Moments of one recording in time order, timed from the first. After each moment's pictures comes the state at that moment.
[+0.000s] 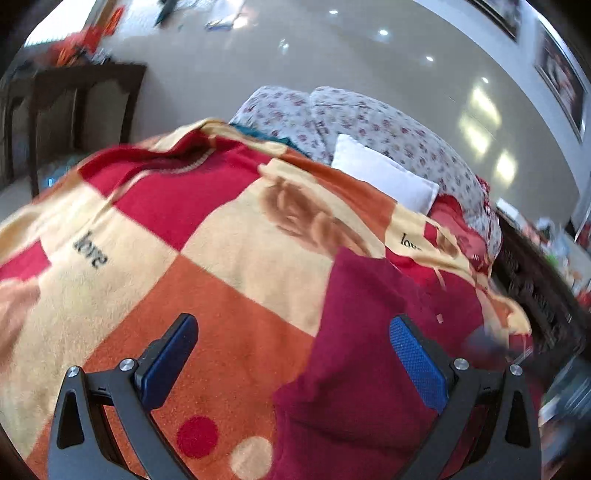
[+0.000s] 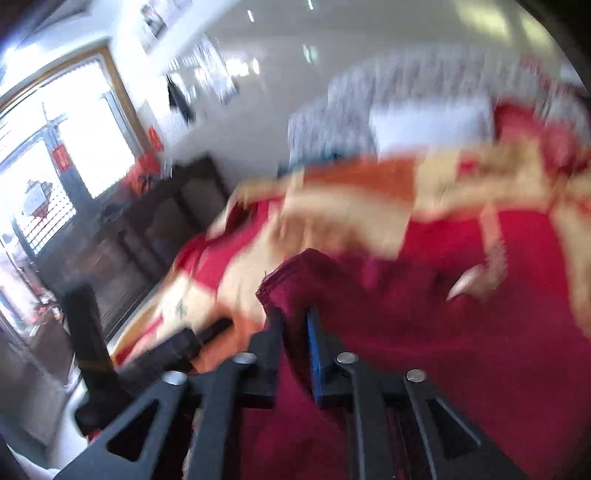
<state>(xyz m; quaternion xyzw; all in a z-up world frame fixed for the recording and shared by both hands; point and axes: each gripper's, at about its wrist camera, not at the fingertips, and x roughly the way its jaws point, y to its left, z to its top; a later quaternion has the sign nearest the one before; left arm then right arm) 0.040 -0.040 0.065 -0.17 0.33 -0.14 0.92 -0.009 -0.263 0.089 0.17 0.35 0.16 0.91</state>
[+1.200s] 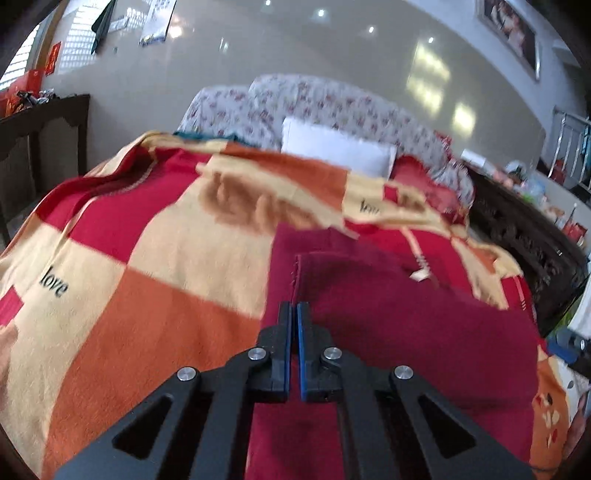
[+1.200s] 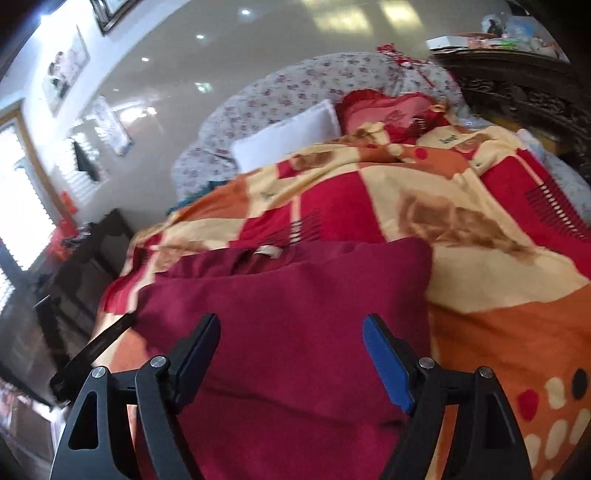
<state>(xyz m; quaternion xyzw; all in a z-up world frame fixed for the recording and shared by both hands) 0.025 -0.084 0.063 -0.06 0.33 -0.20 0.92 -0.148 -0.405 0.100 0.23 0.31 -0.07 0.92</state>
